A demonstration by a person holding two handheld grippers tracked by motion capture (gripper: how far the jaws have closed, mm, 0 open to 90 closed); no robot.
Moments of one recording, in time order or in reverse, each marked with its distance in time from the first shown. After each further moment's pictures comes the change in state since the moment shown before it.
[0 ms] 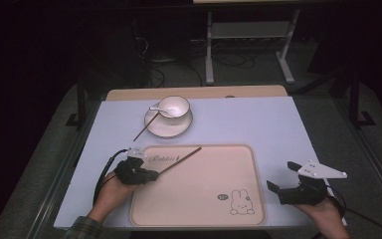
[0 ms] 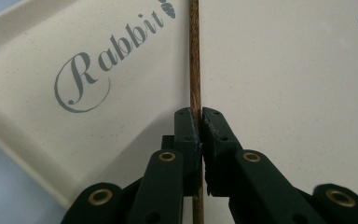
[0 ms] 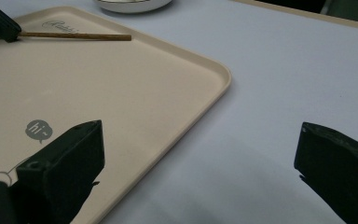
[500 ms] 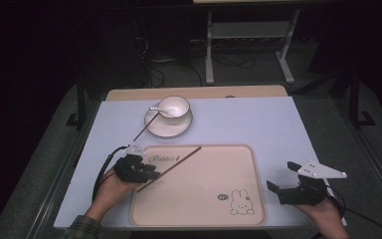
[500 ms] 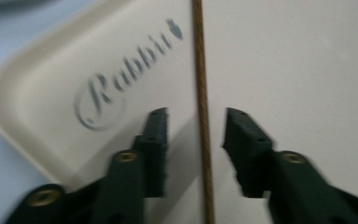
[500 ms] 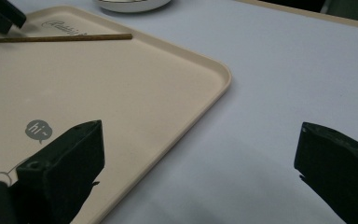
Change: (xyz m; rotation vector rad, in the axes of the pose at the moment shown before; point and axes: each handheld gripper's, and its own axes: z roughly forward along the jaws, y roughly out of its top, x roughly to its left) left arm 0.002 0.011 -0.008 -0.033 0.038 0.032; right arm 0.000 0.000 0.000 0.002 -0.001 0.002
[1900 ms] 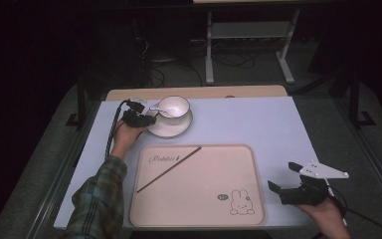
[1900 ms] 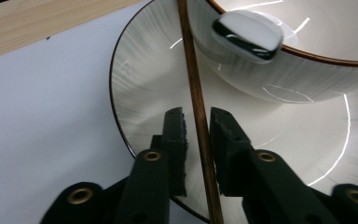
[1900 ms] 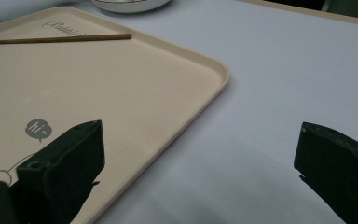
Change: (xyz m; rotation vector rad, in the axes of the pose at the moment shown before) left arm 0.146 0.084 0.050 -0.101 0.263 -0.162; right arm -0.003 -0.002 -0.002 -0.004 0.006 0.012
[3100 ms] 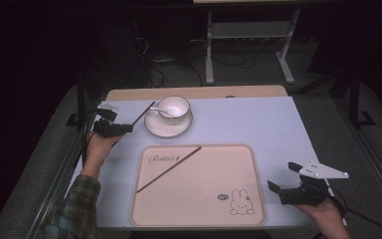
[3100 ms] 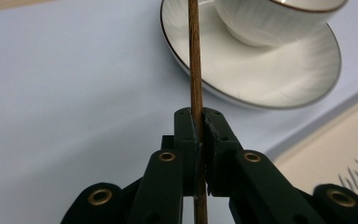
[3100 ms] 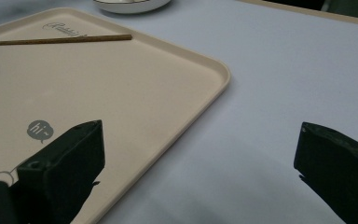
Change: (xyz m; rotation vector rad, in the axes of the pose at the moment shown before) left arm 0.011 -0.045 -0.089 -0.008 -0.007 -0.129; right arm 0.001 0.001 0.000 0.000 -0.001 0.004
